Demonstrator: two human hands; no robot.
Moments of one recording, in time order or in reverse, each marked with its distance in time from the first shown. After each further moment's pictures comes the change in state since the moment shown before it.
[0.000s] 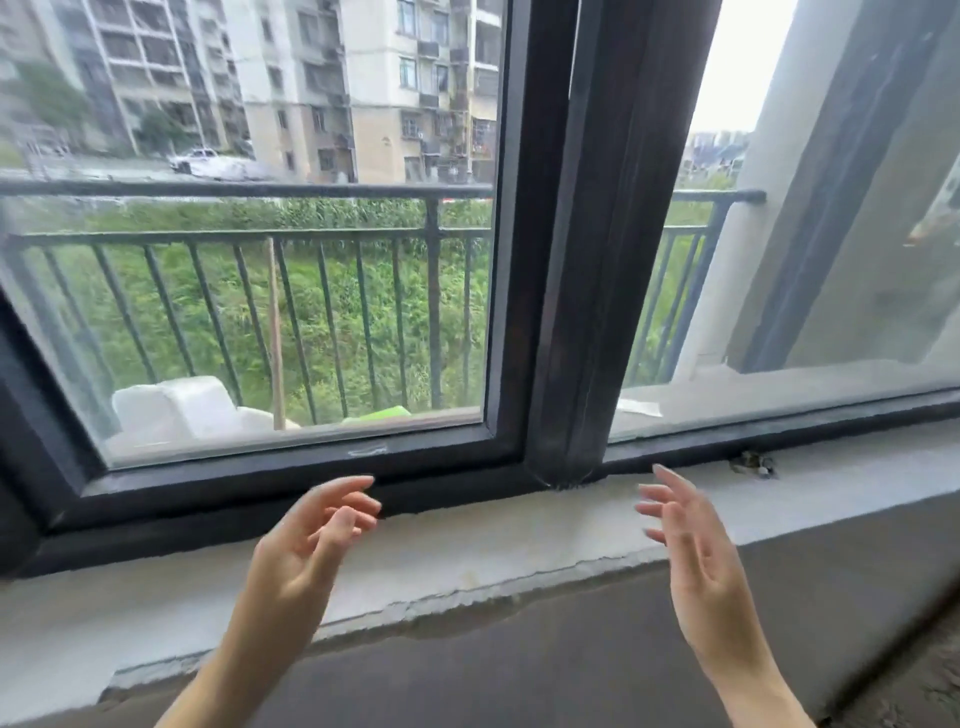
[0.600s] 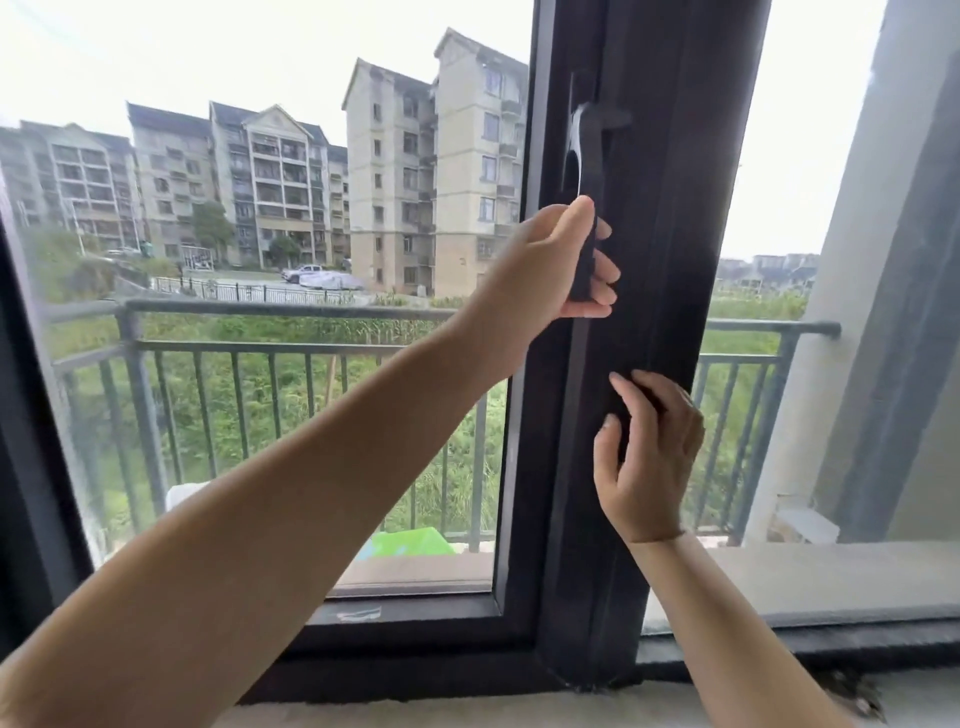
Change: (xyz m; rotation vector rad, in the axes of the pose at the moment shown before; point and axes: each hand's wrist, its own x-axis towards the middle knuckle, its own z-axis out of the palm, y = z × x) left_hand 0.223 0.236 0.112 -0.216 -0.207 0.180; right_hand 0.232 -0.053 0.067 -0.397 0.523 -0.956
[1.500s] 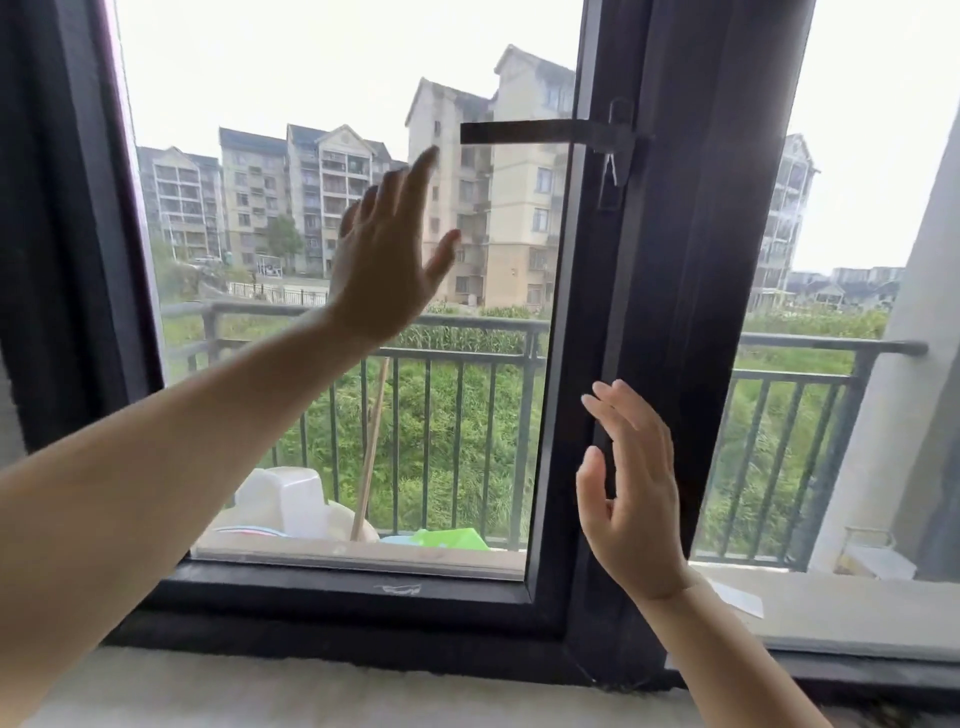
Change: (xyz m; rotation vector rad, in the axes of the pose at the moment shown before) left_hand -0.010 -0.011 -0.126 1.418 0.524 0.593; right_hand 0.005 -0.063 -0.031 0.349 -0.256 0.022
